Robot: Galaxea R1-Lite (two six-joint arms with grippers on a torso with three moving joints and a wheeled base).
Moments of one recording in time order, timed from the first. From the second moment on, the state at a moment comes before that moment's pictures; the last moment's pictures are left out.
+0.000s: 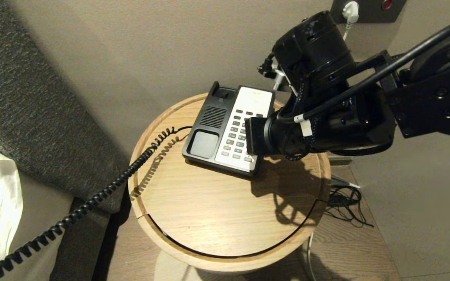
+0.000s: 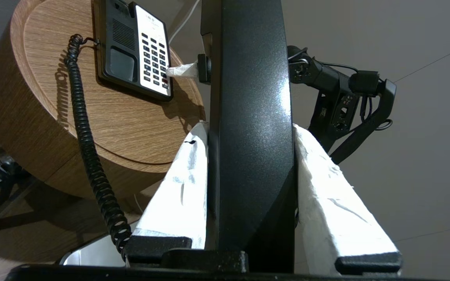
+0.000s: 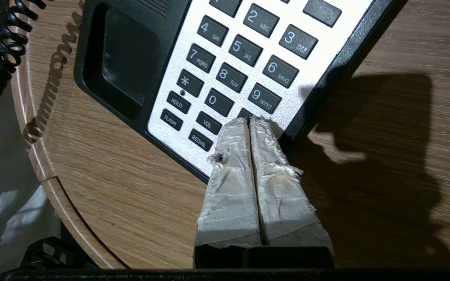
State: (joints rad) left arm -0.91 0.37 -1.01 0.45 0.03 -0.56; right arm 0.87 1.85 -1.71 0.50 -0.27 0.47
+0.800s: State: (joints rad) left arm -0.91 0.36 -1.01 0.45 0.03 -0.56; right arm 0.86 1.87 -1.70 0.49 -0.28 0.46
